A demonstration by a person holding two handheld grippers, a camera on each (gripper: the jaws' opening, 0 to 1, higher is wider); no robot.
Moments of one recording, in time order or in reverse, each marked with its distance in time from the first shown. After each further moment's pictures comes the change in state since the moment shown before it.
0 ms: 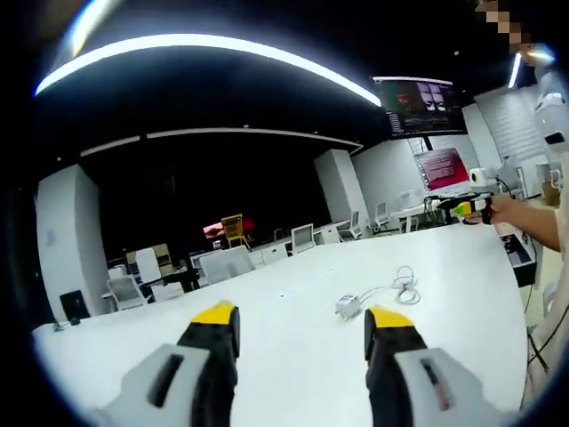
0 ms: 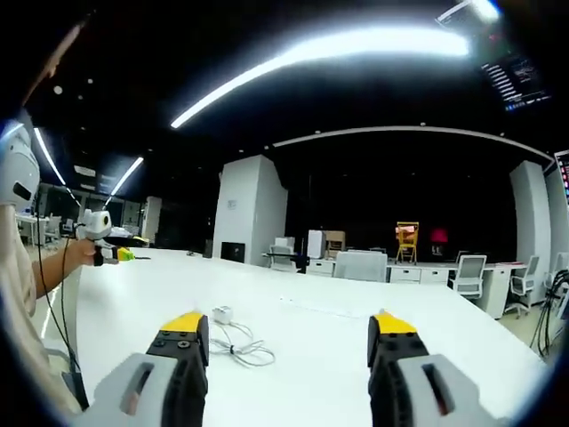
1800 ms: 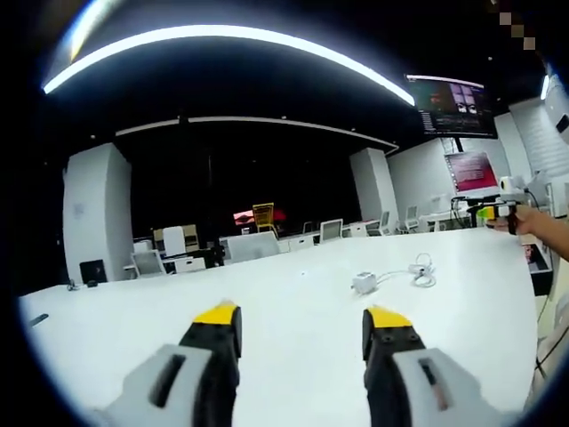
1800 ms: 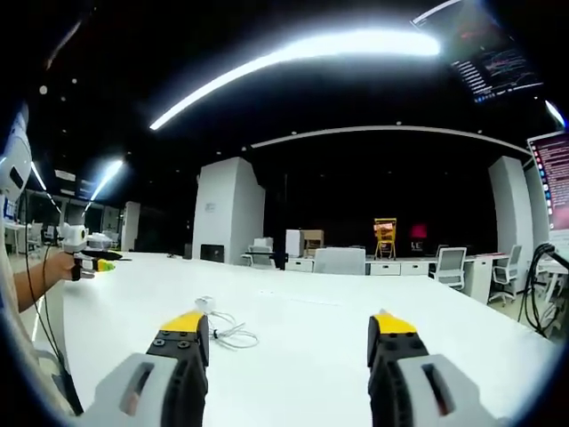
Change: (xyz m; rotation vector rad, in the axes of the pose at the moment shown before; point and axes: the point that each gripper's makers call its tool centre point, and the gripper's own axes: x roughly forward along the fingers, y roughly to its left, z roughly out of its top) left arm -0.027 0.004 -0.043 -0.088 0.020 0.159; right arm -0.019 -0.014 -0.030 0.039 -0.005 -0.101
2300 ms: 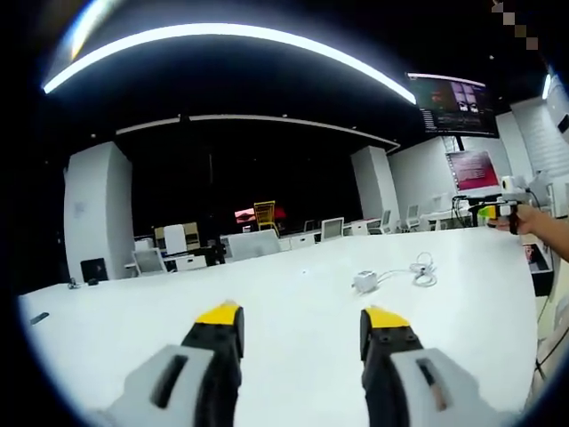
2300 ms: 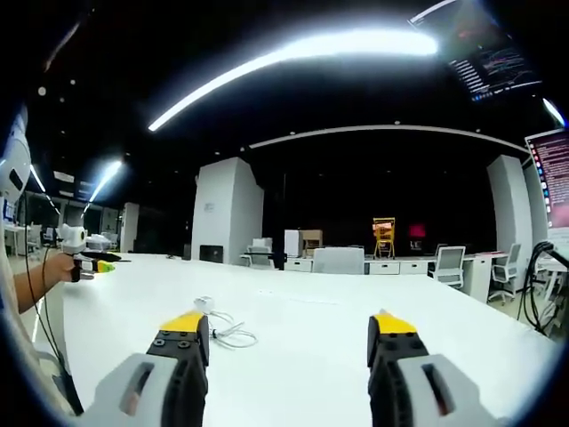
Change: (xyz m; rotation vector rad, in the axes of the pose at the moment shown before) left arm 0.000 0.001 0.000 -0.012 0.004 0.006; right arm -0.002 -0.003 0.000 0.007 -0.003 -0.006
